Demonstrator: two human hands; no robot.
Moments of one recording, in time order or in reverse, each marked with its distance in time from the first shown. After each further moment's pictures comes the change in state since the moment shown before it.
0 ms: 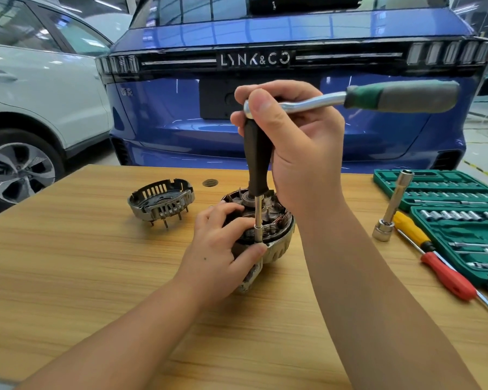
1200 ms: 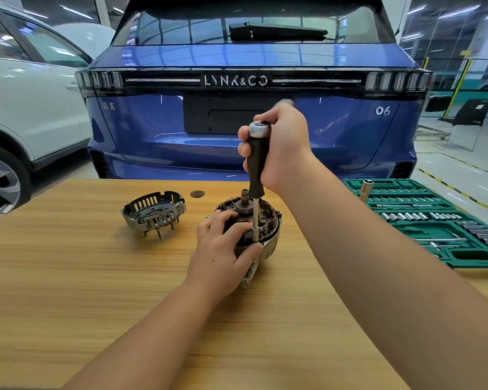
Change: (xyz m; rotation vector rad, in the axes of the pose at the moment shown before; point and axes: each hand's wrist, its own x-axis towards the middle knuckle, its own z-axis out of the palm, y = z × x) left_hand 0.002 0.002 0.008 0.040 -0.027 -0.051; right_hand 0.041 -0.020 0.019 0.150 0.261 0.794
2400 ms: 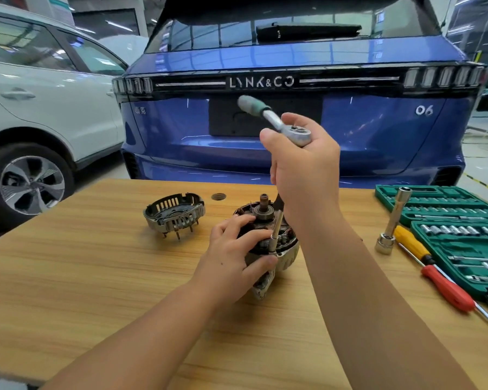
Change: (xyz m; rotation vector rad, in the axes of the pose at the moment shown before) left_hand 0.005 -0.003 -0.015 0.014 -0.137 -0.004; right_hand -0.011 0.036 -0.021 -0.338 0.119 -0.573
